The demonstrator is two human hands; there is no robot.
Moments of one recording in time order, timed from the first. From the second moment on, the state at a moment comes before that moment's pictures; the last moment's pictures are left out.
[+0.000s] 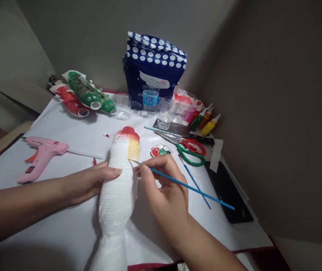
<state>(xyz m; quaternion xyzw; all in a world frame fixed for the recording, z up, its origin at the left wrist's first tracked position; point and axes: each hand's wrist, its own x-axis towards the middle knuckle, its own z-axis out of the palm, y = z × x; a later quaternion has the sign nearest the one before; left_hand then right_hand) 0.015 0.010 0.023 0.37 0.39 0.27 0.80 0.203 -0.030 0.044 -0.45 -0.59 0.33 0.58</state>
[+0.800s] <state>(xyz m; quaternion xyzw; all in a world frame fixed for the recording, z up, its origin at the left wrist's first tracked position) 0.015 0.010 0.021 0.39 0.37 0.27 0.80 0.202 -0.029 0.045 -0.45 -0.60 0.31 0.58</state>
